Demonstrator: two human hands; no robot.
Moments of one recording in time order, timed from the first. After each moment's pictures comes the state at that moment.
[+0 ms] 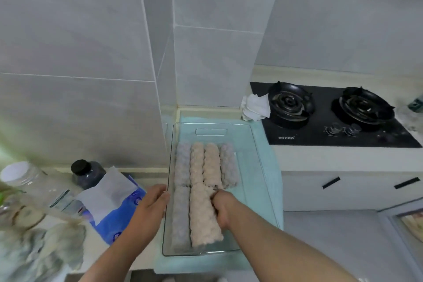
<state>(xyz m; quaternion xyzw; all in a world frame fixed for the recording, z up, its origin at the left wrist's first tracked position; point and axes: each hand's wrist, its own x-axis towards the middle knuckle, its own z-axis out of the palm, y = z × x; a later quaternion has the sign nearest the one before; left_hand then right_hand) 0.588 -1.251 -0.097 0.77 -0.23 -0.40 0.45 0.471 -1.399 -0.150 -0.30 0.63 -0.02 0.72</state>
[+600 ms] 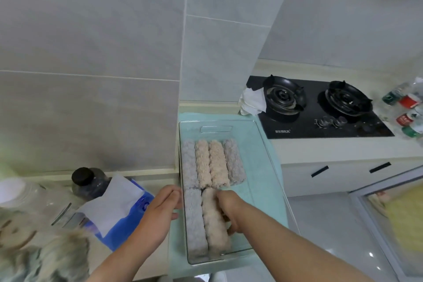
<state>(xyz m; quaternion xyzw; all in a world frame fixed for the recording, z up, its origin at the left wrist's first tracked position) 0.621 -1.254 -0.111 0.70 -0.21 -0.49 0.48 0.489 -1.376 -0.116 -0.41 0.69 0.08 0.59</state>
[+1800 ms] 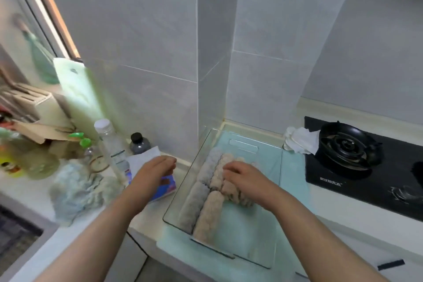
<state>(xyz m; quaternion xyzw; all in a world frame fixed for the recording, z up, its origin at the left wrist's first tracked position) 0.567 -1.236 -0.043 0.75 -0.13 -0.26 0.60 0.432 -1.438 -0.019 -0.84 0.24 0.05 0.48</state>
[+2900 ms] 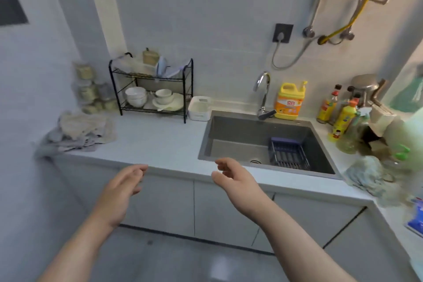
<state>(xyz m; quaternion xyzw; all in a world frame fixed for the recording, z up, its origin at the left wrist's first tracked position) -0.021 -0.681 0.002 0.66 0.35 0.32 0.58 0.163 -0.865 0.039 -0.76 -0.34 0.26 0.49</state>
